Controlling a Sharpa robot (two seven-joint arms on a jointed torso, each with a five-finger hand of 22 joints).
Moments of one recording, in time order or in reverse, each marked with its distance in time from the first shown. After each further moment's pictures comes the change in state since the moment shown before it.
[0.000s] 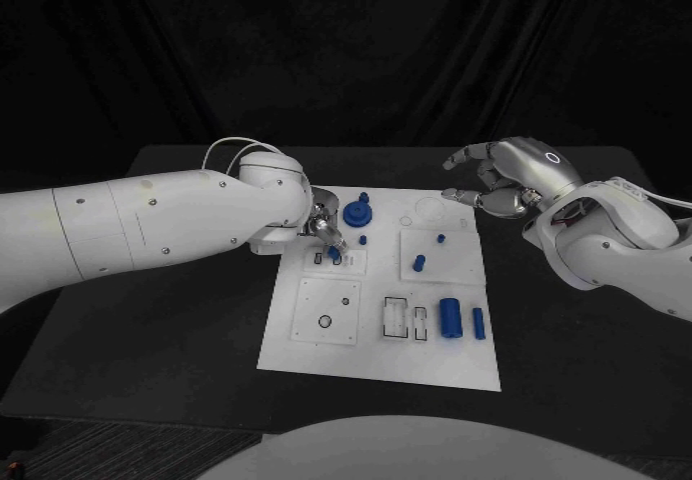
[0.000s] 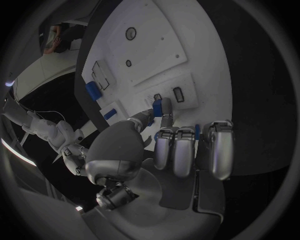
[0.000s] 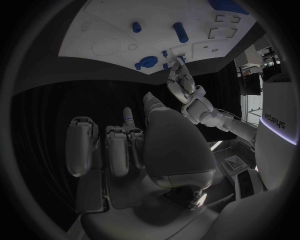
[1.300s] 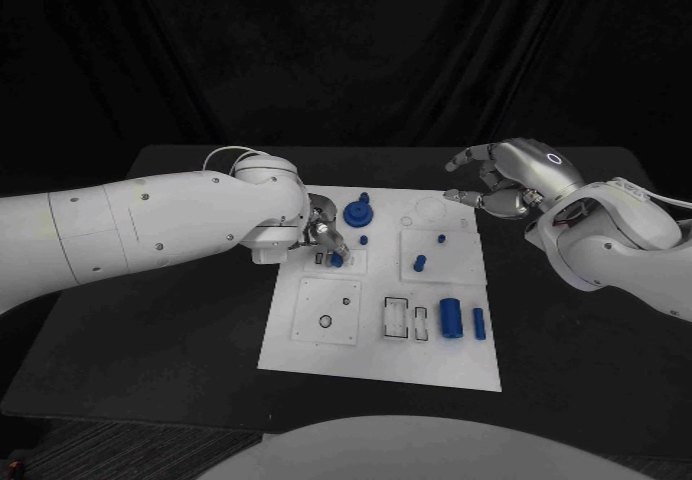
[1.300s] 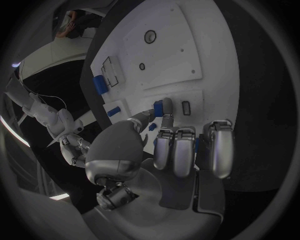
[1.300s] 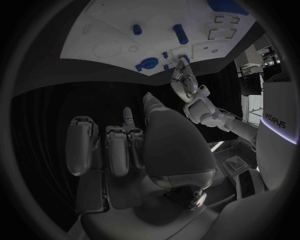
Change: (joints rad) left arm -0.007 -0.018 0.000 0.021 0.162 -0.034 -0.051; left_hand -0.010 0.000 0.044 -0.014 0.015 -0.004 0.007 -0.023 0.008 0.000 0.000 0.000 0.000 0.000 0.000 0.000 0.000 0.000 -0.004 0.004 -0.008 0.000; right arm 0.000 -0.004 0.000 0.002 0.000 0.011 -0.010; right_hand 0.004 0.004 0.000 0.000 0.004 0.004 0.004 0.000 -0.003 -0.001 0.001 0.000 0.000 0.000 0.000 0.000 0.000 0.000 -0.004 0.004 0.000 0.000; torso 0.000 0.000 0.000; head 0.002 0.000
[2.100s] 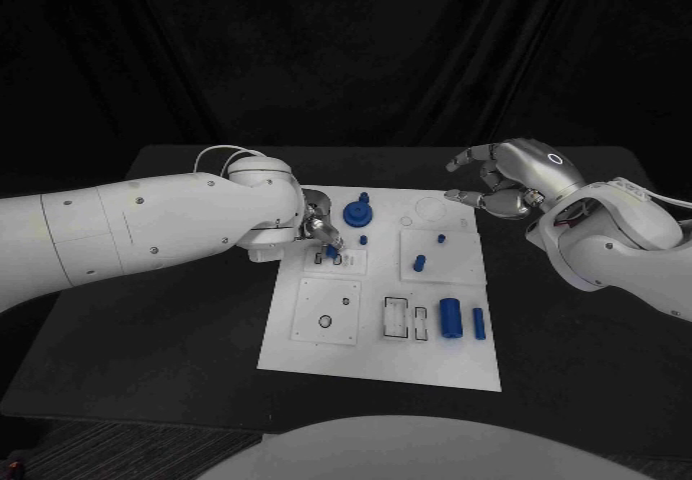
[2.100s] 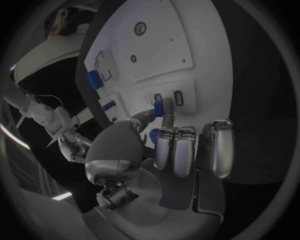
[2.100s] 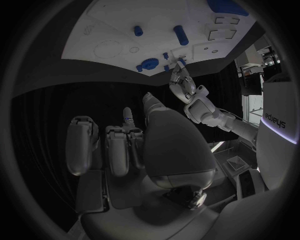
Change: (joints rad) left arm -0.001 -0.016 0.000 0.005 -0.056 -0.059 -0.002; left_hand -0.010 -0.002 0.017 -0.011 0.018 -0.003 0.007 -0.007 0.009 0.000 0.000 0.000 0.000 0.000 0.000 0.000 0.000 0.000 -0.004 -0.004 -0.004 0.000; right arm 0.000 -0.004 0.000 0.000 0.000 0.002 -0.001; right_hand 0.000 0.000 0.000 0.000 0.000 0.000 0.000 0.000 -0.001 -0.003 0.003 0.000 0.000 0.000 0.000 0.000 0.000 0.000 0.000 0.000 -0.004 0.000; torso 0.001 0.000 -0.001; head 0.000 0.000
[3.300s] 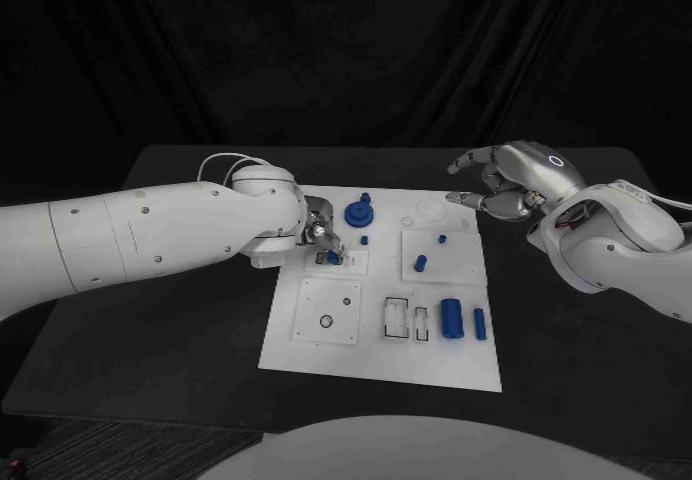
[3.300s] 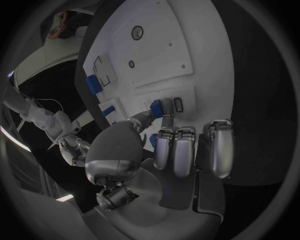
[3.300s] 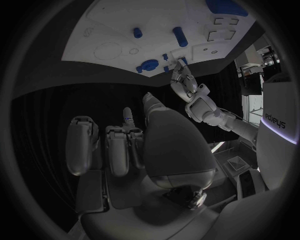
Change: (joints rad) left arm -0.024 -0.004 0.003 0.009 -0.027 0.001 0.007; left_hand 0.000 0.000 0.003 0.003 0.000 -0.002 0.002 0.000 0.003 0.000 0.000 0.000 0.000 0.000 0.000 0.000 0.000 0.000 0.000 0.000 0.000 0.000; right arm -0.003 0.000 0.000 -0.001 0.000 0.007 -0.001; right_hand 0.000 0.000 0.000 0.000 0.000 0.000 0.000 0.000 0.000 0.000 0.000 0.000 0.000 0.000 0.000 0.000 0.000 0.000 0.000 0.000 0.000 0.000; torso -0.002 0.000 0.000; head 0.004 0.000
